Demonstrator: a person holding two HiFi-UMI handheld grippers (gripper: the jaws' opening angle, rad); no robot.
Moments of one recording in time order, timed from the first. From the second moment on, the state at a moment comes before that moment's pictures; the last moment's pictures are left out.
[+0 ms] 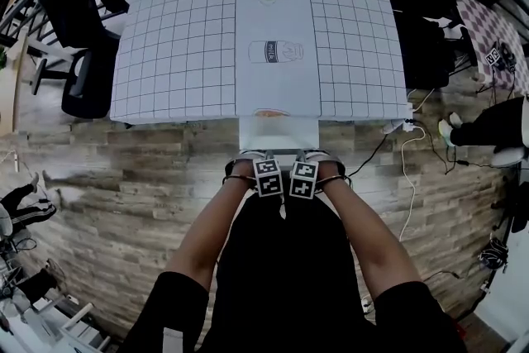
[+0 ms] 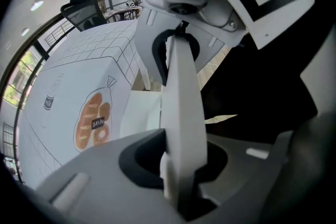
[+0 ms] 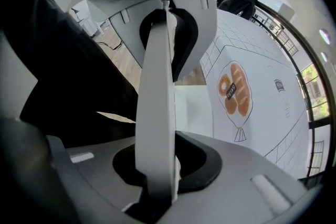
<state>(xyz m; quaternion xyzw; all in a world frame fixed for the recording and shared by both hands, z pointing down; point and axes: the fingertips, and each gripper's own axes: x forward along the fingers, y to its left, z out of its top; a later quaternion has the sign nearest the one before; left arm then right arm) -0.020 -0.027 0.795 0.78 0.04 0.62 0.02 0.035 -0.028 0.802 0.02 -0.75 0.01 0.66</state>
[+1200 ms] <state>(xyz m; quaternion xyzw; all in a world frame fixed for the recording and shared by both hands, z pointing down) -0.027 0.060 0.794 0.76 0.04 0.65 0.03 0.030 0.057 0.802 0.01 -0.75 0.02 0.66</state>
